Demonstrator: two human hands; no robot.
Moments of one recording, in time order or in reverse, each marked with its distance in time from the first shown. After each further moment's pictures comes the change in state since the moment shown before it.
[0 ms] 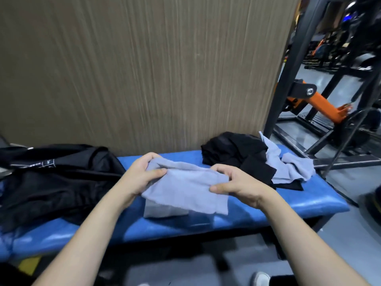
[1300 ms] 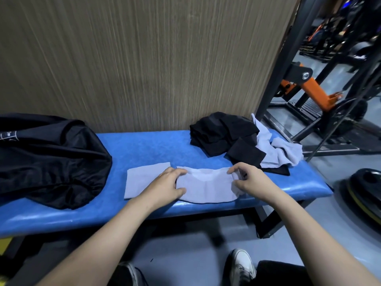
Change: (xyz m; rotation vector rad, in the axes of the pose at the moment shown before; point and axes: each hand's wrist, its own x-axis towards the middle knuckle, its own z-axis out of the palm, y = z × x) left_hand 0.016 -0.090 0.088 0.774 -0.222 -0.045; right_hand -0.034 0.061 -0.061 -0.790 0.461 0.255
